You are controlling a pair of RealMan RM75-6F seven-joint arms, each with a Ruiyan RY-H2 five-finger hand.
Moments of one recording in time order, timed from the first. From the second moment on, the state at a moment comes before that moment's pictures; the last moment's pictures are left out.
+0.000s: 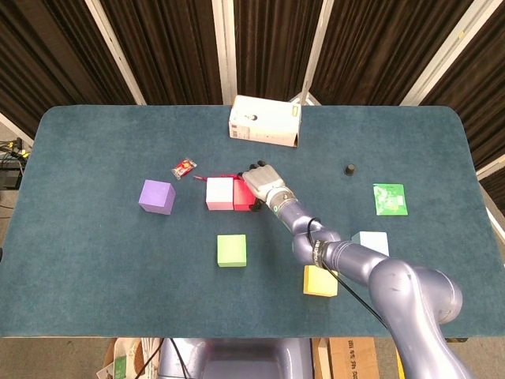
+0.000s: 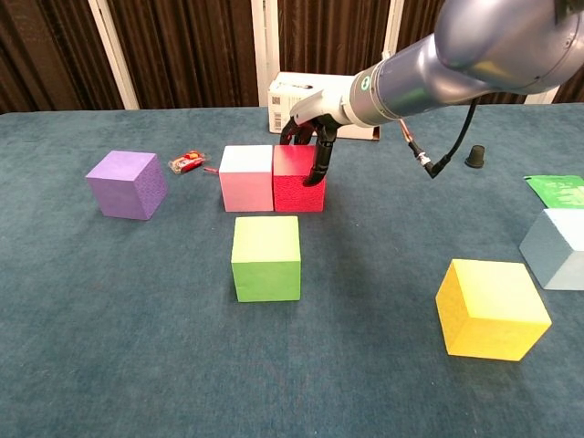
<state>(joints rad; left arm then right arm) -0.04 -1.14 -0.19 -1.57 1.30 1.59 0.08 1.48 -1.64 0.01 -1.00 -0.38 0.39 -0.28</state>
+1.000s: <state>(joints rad) -0.04 -1.14 -0.19 -1.57 1.30 1.58 0.08 1.57 -1.64 -0.08 -1.04 -0.16 0.47 -0.35</state>
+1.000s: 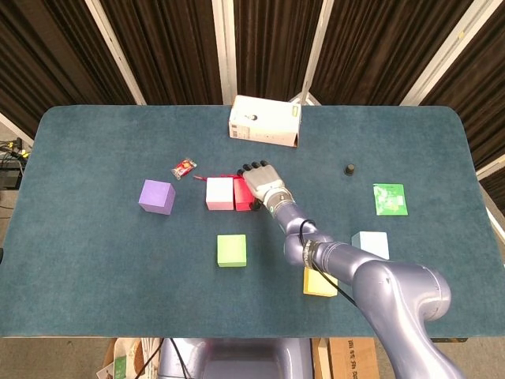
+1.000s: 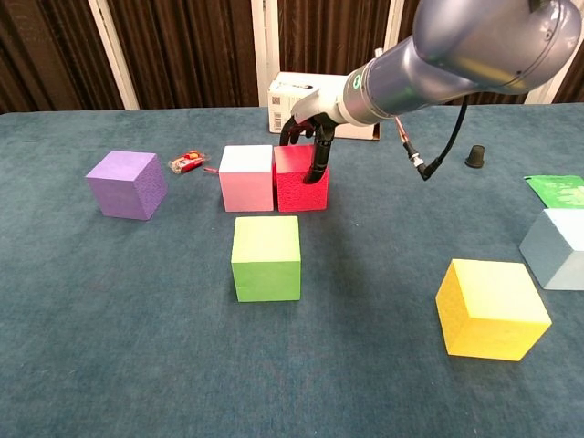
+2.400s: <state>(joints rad) -0.05 -1.14 -0.19 -1.57 1.30 1.57 0.07 1.54 -1.59 -0.03 -1.17 -0.12 0.54 -0.46</state>
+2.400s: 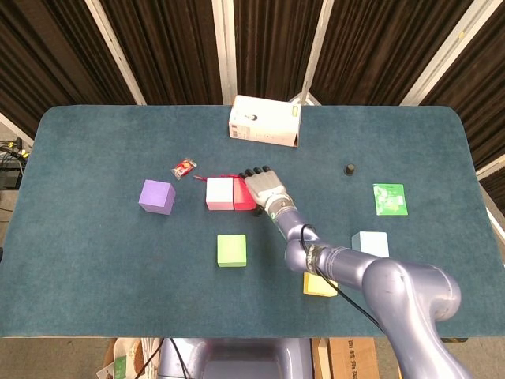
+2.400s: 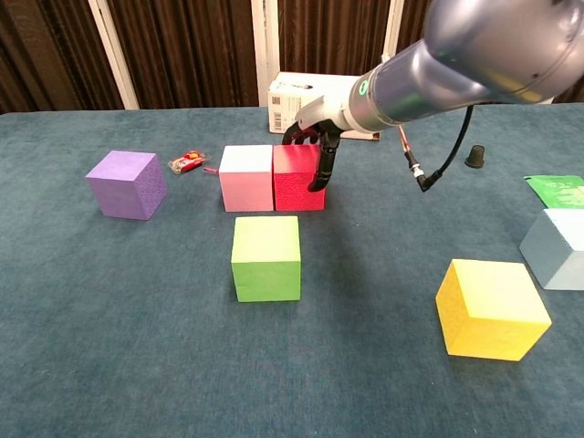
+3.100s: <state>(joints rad) -0.05 -1.13 -0.18 -1.56 1.34 1.58 0.00 1.10 -1.07 -0.08 -1.87 -0.64 1.20 -0.28</state>
